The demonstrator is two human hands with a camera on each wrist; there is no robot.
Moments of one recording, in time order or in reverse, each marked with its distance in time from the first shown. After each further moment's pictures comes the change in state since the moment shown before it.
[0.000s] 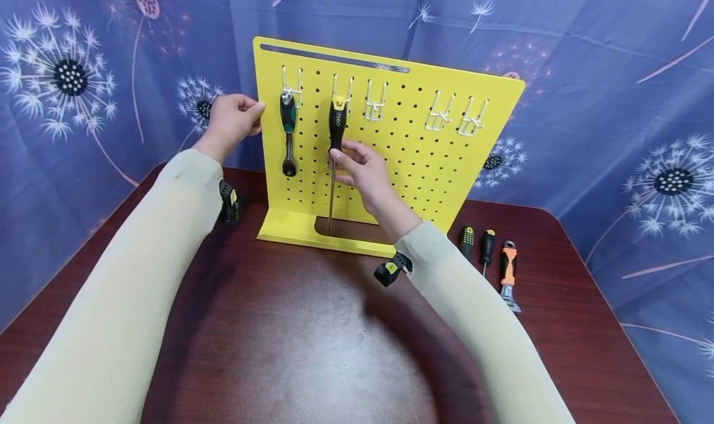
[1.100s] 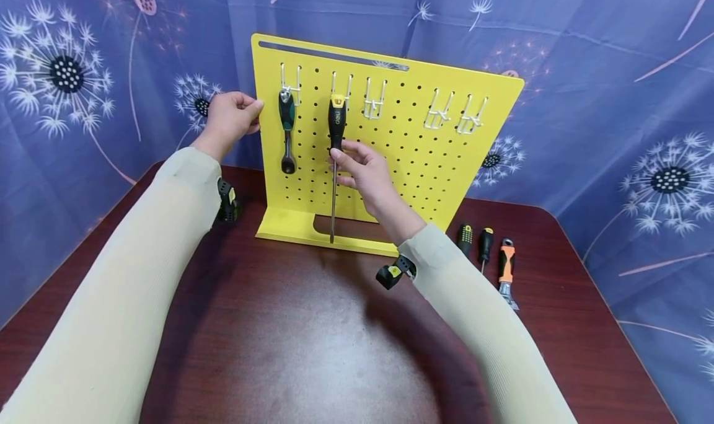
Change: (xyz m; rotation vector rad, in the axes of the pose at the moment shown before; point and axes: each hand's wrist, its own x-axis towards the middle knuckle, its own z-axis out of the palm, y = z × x) left_hand -0.002 -0.001 0.001 0.003 -0.011 0.009; right_hand -0.012 -0.006 -0.001 0.008 -0.002 0.025
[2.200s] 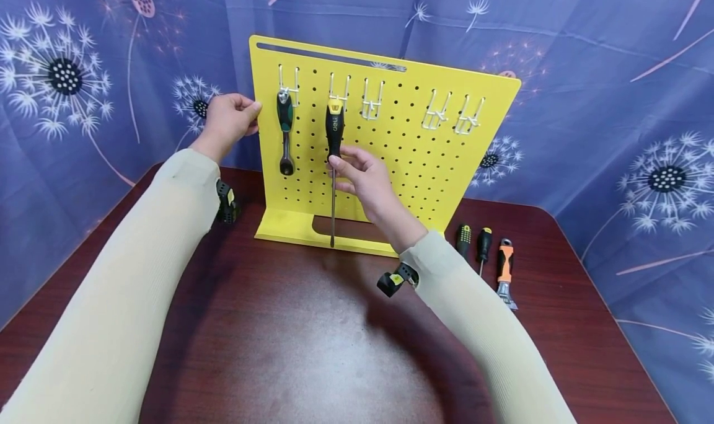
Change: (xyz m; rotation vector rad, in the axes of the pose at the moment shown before) left_hand -0.001 -0.001 0.000 -0.040 0.011 0.006; right_hand -0.011 0.002 -0.001 0.010 -0.020 -0.014
